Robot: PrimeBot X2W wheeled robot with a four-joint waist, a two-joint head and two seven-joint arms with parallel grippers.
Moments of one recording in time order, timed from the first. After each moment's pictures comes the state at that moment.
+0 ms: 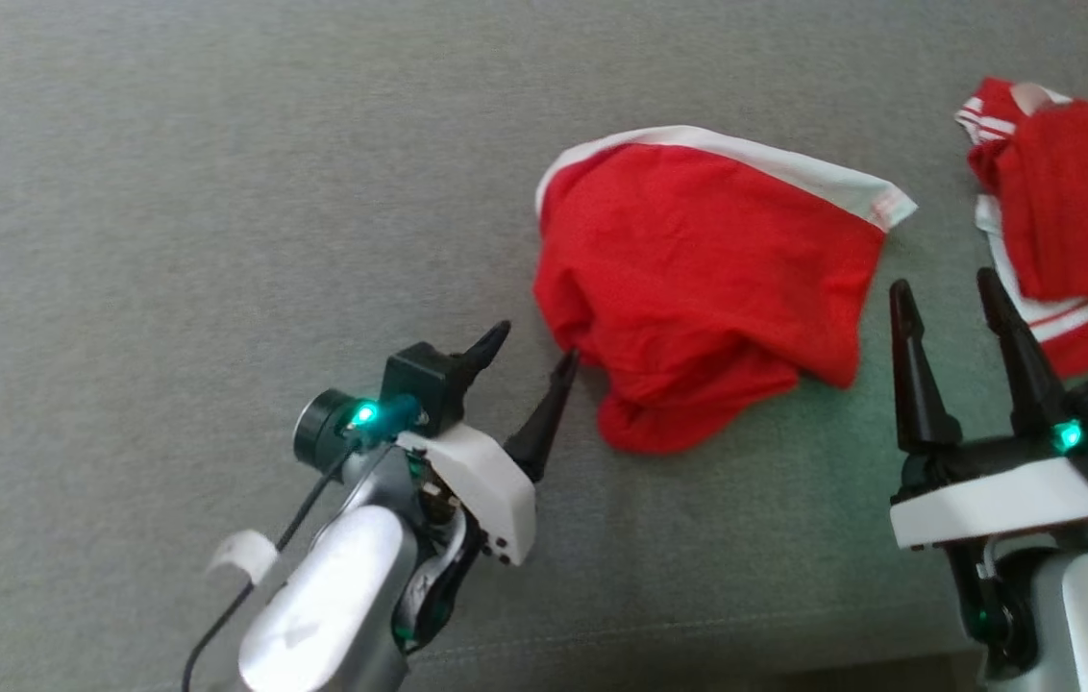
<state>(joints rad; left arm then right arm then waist) -0.34 0.07 -0.60 0.24 -0.31 0.02 0.02 -0.04 -0.07 0.02 -0.12 0.16 0.12 -0.01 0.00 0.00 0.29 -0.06</state>
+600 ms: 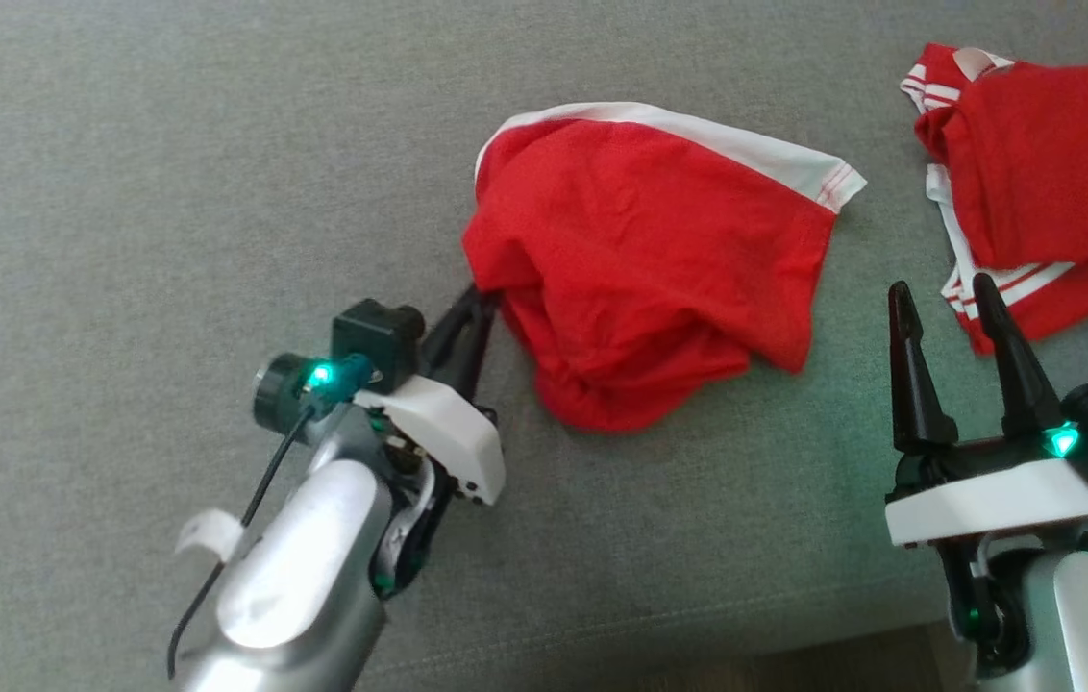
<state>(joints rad) -0.42 0.07 -0.57 0.35 -0.36 0.05 -0.06 -0.05 -0.05 0.02 -0.07 0.20 0.12 -0.04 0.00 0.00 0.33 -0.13</state>
